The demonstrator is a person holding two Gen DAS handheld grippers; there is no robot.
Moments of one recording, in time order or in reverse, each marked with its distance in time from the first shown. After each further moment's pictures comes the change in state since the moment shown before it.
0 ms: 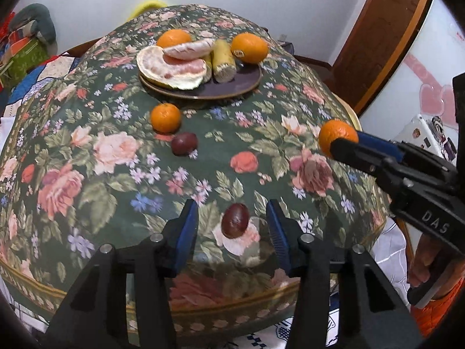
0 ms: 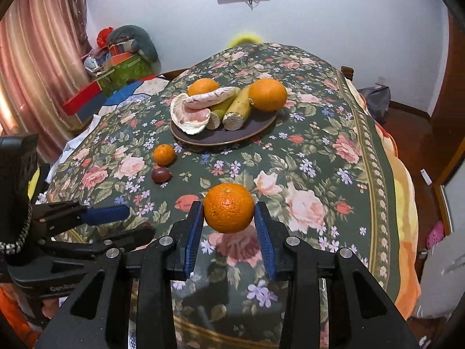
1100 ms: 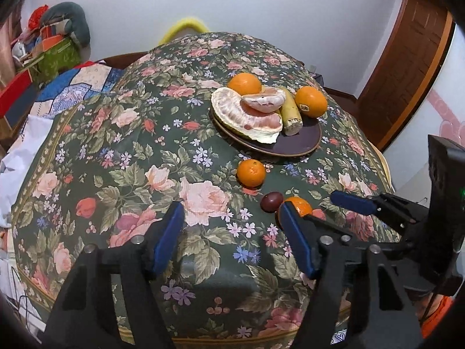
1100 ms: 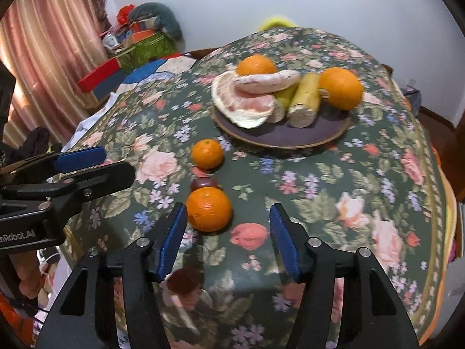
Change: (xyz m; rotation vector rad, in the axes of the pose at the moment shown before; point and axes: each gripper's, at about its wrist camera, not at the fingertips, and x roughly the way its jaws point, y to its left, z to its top) left arm -0.031 0.080 0.036 -0.102 -0.129 0.093; right arm 0.069 0.060 0.019 -0.091 0.095 0.104
